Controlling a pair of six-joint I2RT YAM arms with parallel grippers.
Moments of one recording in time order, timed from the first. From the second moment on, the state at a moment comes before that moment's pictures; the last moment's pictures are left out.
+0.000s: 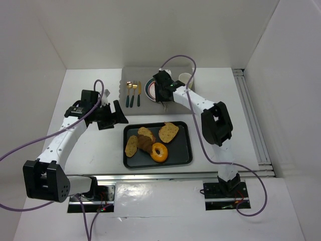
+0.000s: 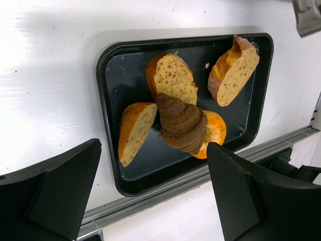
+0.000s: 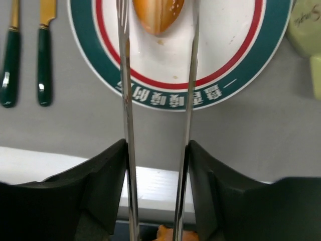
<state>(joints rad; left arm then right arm) -0.10 1.26 1.04 -0.72 0.39 -0.42 0.60 2.15 1.85 -0.55 0.27 0.41</state>
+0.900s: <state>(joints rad) -0.09 1.26 1.04 -0.73 0.39 -0.42 0.75 1.29 1.19 -0.54 0.09 0.53</state>
